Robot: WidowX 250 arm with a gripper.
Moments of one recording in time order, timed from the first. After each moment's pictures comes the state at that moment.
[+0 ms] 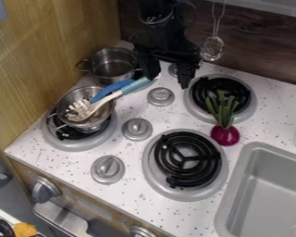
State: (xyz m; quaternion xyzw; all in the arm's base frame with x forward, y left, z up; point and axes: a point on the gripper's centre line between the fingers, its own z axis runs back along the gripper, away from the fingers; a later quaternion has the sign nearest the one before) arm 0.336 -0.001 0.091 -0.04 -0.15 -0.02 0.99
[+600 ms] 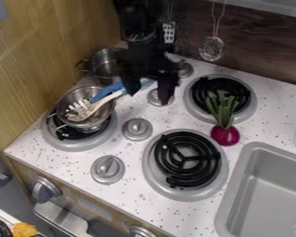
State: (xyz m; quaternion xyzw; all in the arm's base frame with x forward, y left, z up) arm 0.314 0.022 0.063 -0.02 -0.10 0.00 0.99
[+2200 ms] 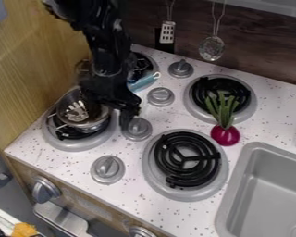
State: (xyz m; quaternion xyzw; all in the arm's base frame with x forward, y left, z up) arm 0.293 0.083 0.007 0.06 -0.04 0.07 1.00
